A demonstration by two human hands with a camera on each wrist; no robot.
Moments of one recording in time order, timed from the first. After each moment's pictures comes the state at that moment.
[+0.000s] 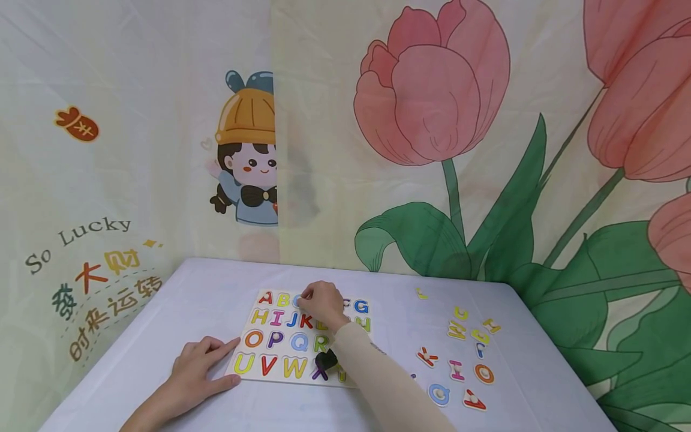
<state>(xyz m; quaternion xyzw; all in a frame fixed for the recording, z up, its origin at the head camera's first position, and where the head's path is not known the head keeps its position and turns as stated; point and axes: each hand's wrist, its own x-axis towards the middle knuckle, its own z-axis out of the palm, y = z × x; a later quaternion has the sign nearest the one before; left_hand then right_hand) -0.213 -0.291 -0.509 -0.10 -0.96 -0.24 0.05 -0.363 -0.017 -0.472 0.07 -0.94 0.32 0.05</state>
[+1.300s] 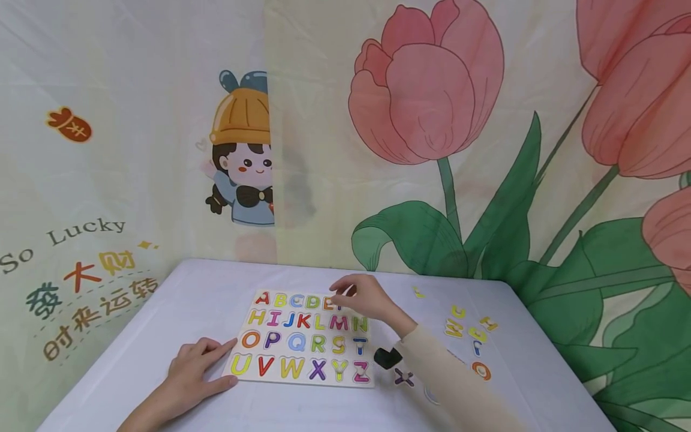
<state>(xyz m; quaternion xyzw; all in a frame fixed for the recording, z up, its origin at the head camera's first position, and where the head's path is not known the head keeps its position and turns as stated) -0.217 -0.289 -0.514 -0.09 -0.97 -0.24 0.03 -0.331 0.099 -0.414 0.25 -0.90 0.37 0.01</state>
